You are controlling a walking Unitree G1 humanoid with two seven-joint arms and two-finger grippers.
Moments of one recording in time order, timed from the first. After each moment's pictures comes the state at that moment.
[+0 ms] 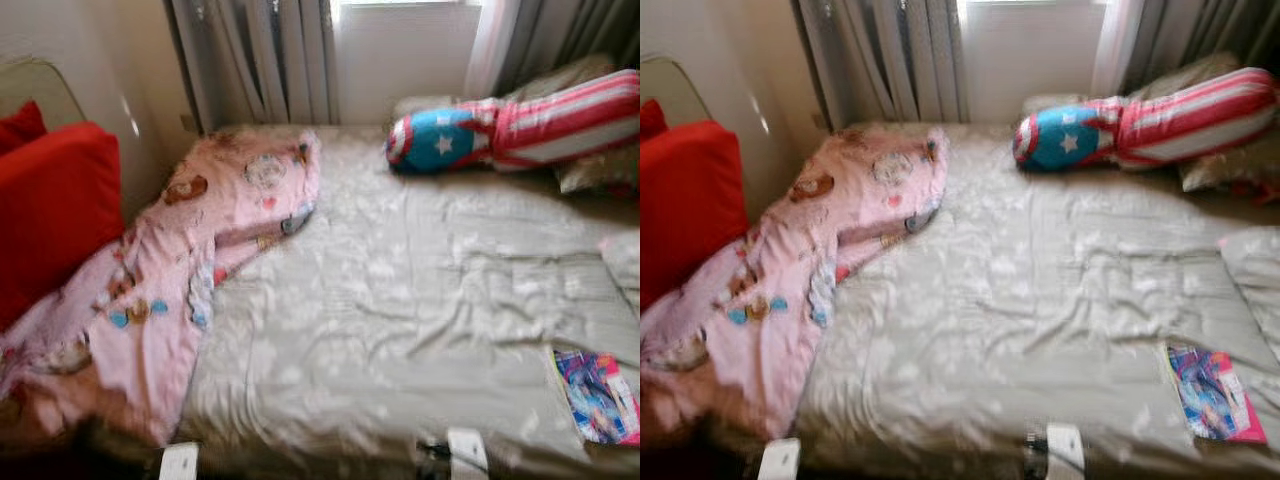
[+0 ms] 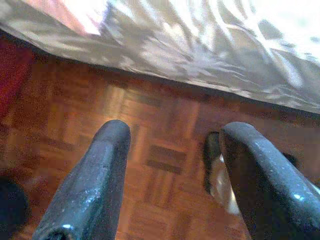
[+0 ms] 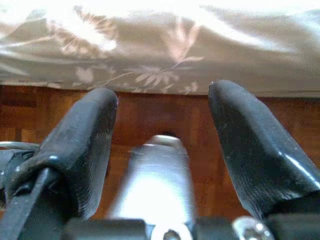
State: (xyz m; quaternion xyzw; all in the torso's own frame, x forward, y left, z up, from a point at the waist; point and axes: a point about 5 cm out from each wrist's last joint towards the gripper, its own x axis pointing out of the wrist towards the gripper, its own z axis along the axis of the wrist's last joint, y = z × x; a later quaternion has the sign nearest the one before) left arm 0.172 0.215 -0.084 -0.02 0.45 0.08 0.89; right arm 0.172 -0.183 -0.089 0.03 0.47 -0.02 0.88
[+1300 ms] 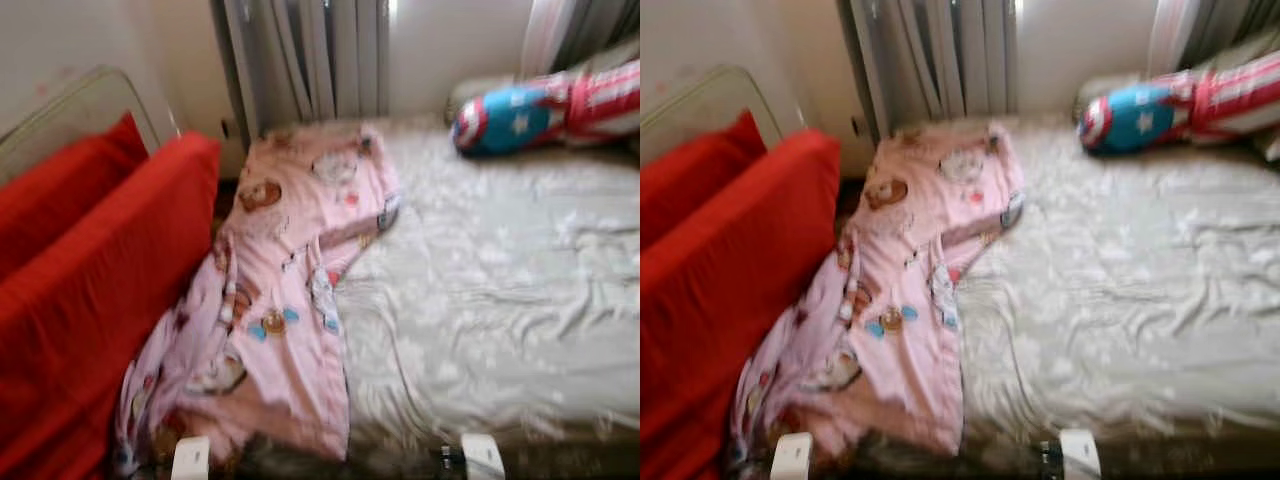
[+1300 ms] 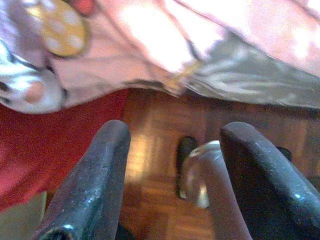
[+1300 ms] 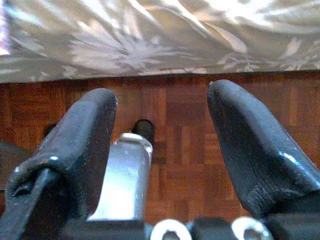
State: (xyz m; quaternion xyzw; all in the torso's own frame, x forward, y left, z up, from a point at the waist) left arm 0.175 0.202 -0.085 -0.03 0.45 0.06 0.89; right arm 0.165 -0.201 -0.090 0.00 0.48 -0.02 0.88
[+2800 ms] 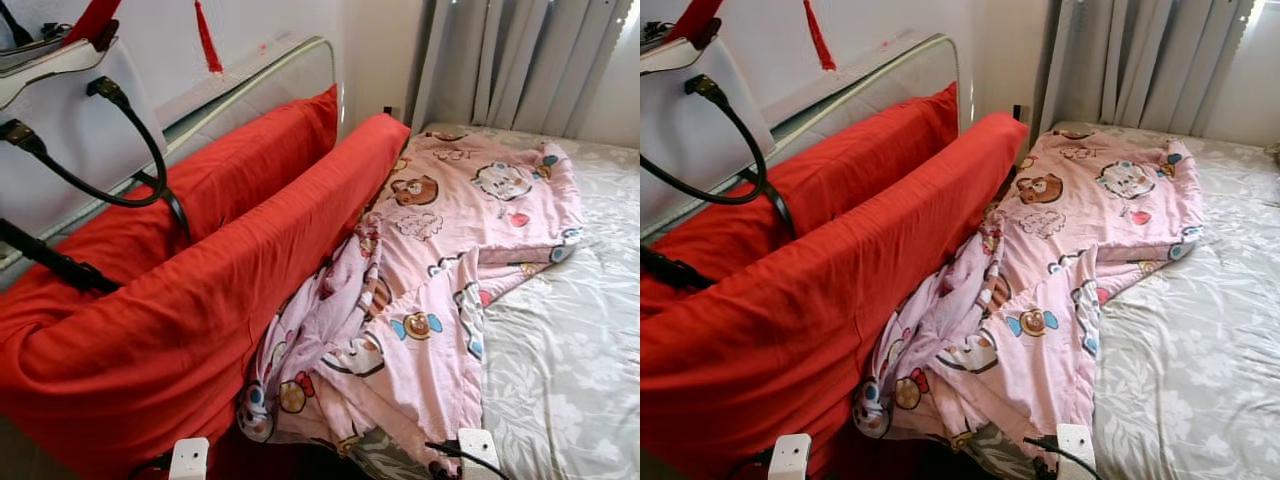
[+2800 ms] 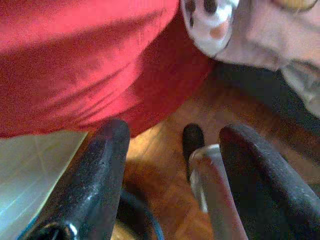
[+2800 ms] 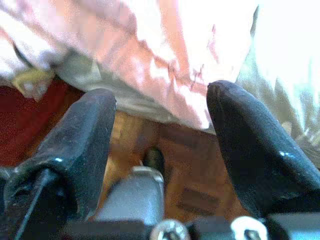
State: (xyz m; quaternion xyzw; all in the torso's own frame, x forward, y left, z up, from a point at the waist) left arm 0.176 0.208 -0.082 -0.03 0.42 0.06 0.90; right arm 0.177 -0.190 -0.083 0.04 0.41 -0.05 0.91
